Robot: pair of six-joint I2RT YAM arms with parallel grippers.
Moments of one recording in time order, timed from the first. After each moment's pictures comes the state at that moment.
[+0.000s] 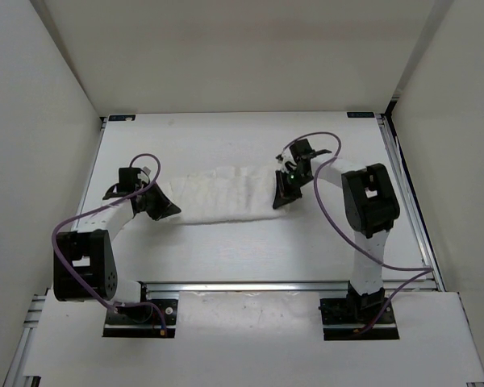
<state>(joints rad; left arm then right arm) 0.04 1.41 0.74 -0.33 0.44 -0.62 0.35 2.12 1.48 -0.62 -0.53 0.20</state>
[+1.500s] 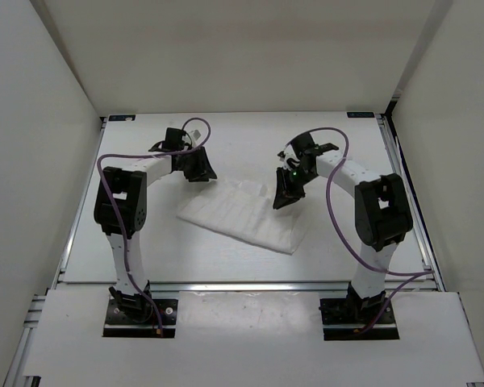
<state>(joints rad) -0.20 2.02 1.37 -0.29 0.46 -0.40 0.40 1.89 1.38 -0.80 -0.54 0.26</state>
